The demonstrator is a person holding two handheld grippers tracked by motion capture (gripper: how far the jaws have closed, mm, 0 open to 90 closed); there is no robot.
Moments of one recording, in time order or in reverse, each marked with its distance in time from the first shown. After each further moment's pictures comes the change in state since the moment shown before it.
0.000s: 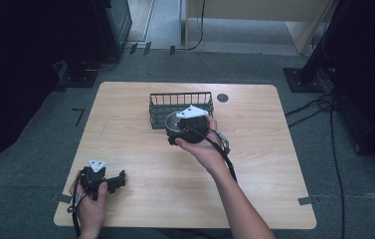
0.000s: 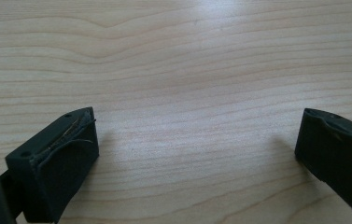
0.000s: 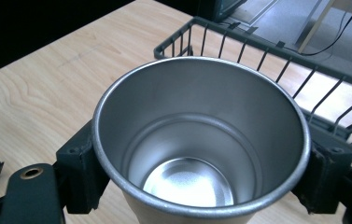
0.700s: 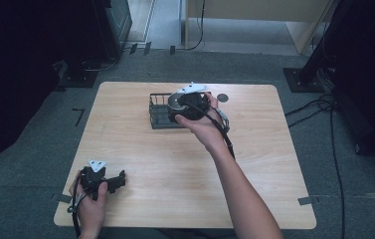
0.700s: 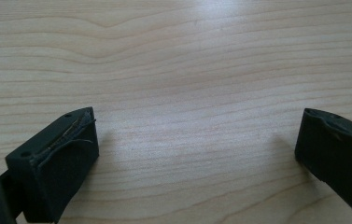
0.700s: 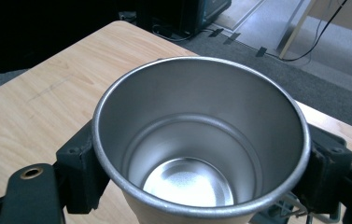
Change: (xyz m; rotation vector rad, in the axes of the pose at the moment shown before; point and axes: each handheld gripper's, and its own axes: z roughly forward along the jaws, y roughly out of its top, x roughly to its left) left arm 0.000 0.000 0.000 0.000 0.000 0.000; right arm -0.027 0.051 0.010 -0.004 -0.056 0.014
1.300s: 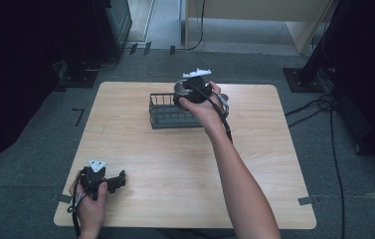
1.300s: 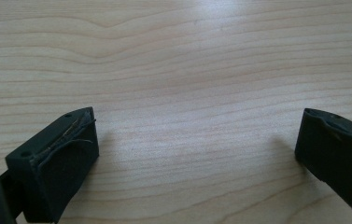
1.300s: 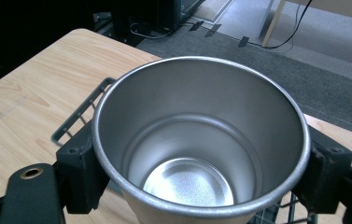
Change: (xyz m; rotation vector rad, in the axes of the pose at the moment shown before) left arm 0.000 0.000 0.000 -0.001 0.001 -0.001; right arm -0.038 0.020 0.040 0.023 -0.065 0.088
